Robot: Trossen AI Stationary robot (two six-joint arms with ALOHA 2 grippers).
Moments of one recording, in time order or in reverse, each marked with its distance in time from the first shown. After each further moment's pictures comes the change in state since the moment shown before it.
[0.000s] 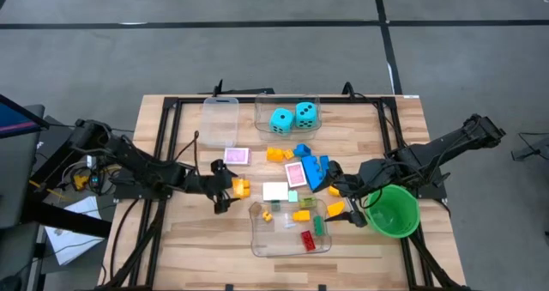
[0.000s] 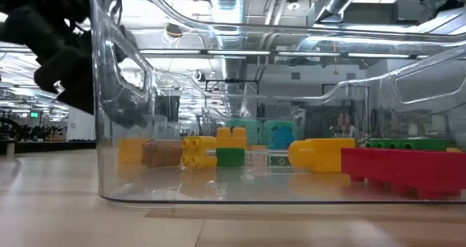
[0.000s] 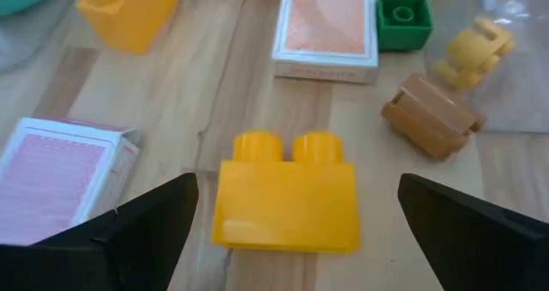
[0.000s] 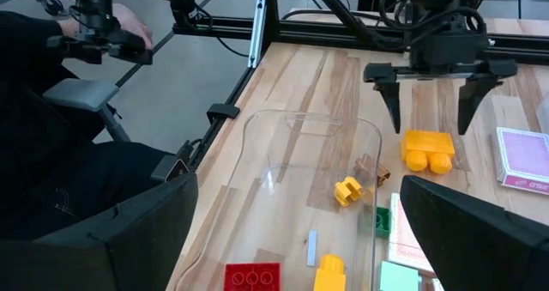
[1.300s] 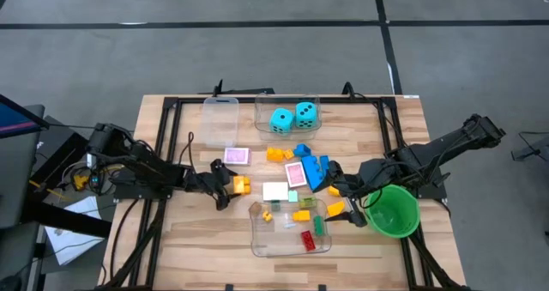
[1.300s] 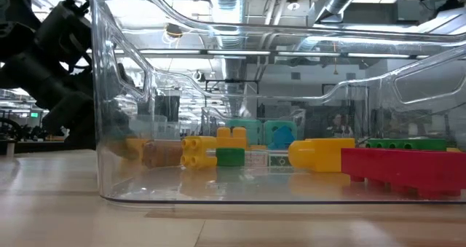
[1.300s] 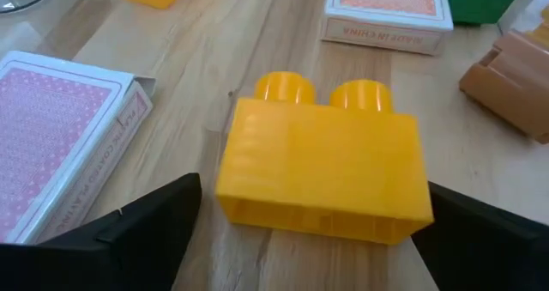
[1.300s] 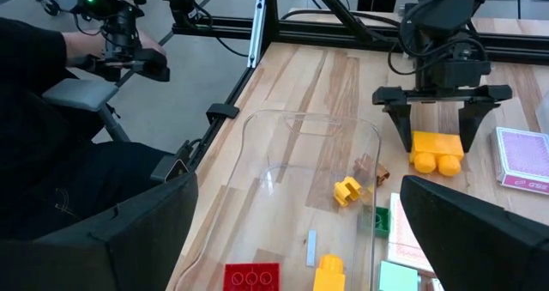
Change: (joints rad) left arm 0.077 0.242 -0.207 0.557 0.010 0.008; right arm -0.001 0.000 0.000 0.000 0.000 0.000
